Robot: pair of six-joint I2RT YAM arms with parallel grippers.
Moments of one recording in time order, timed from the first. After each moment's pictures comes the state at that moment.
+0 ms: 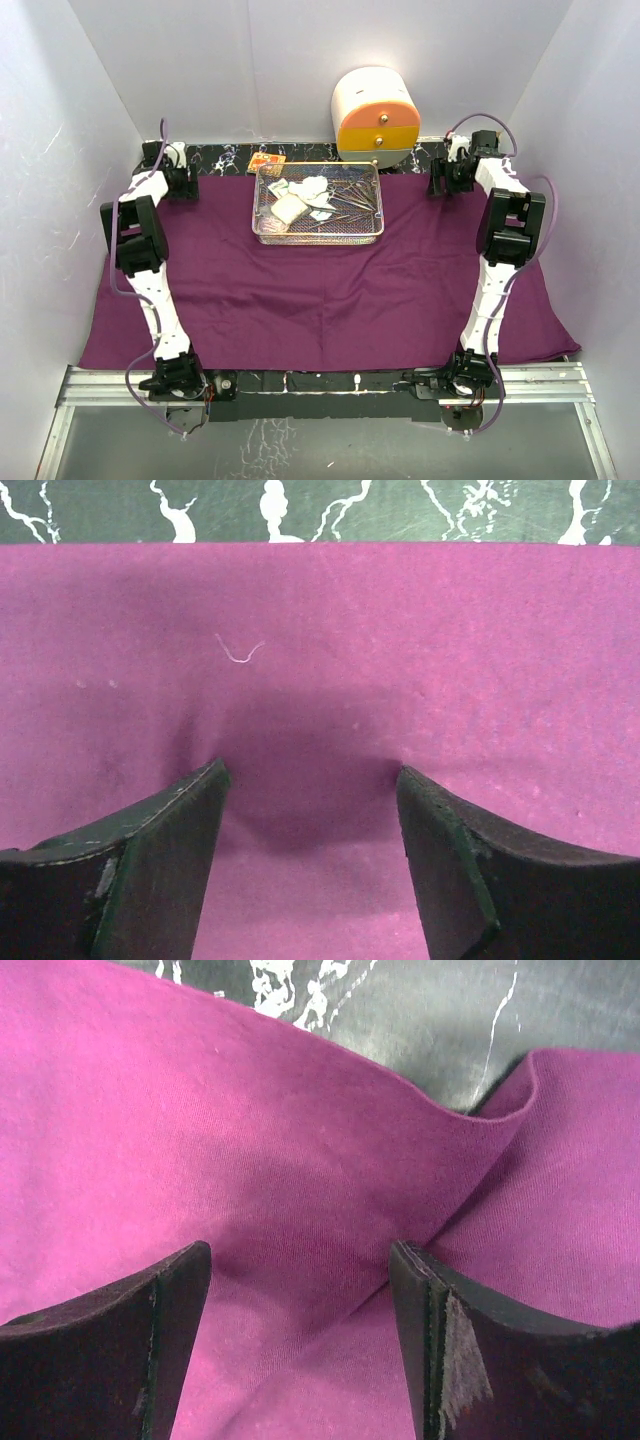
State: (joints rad) left arm 0.21 2.28 1.74 -0.39 0.13 0.19; right arm -0.21 2.31 1.87 -0.56 -0.45 -0.28
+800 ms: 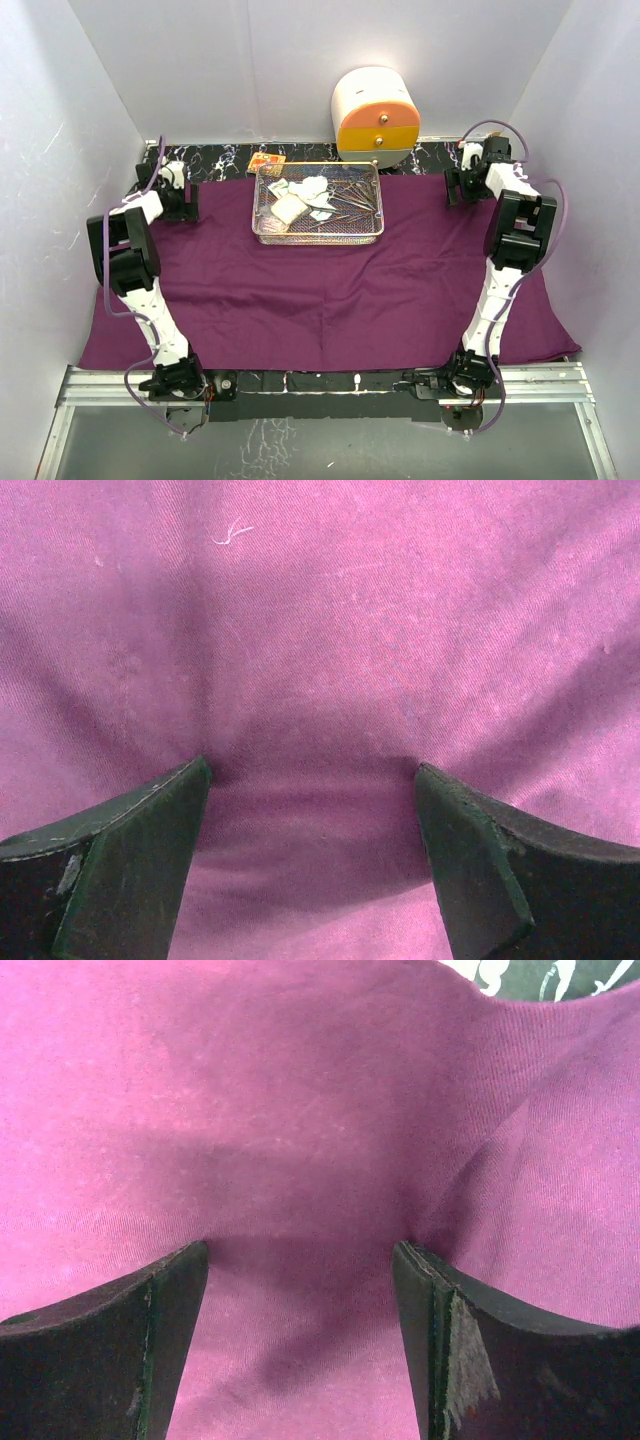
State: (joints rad) left arm 0.24 2.04 1.36 -0.28 0.17 0.26; right arm -0.25 2.24 1.76 -0.55 -0.23 -0.40
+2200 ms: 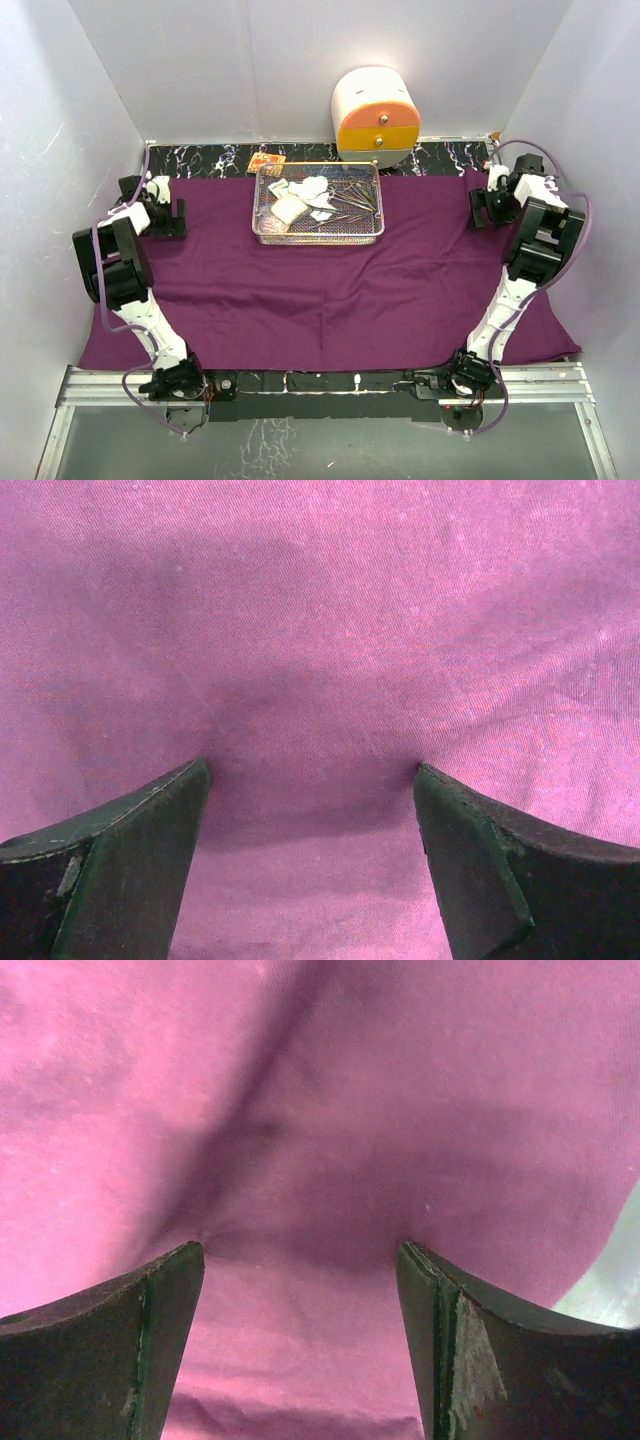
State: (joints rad) left arm 0.33 1.92 1.22 -0.33 0.19 0.30; right arm -0.40 2.12 1.60 -0.71 -0.25 -0.53
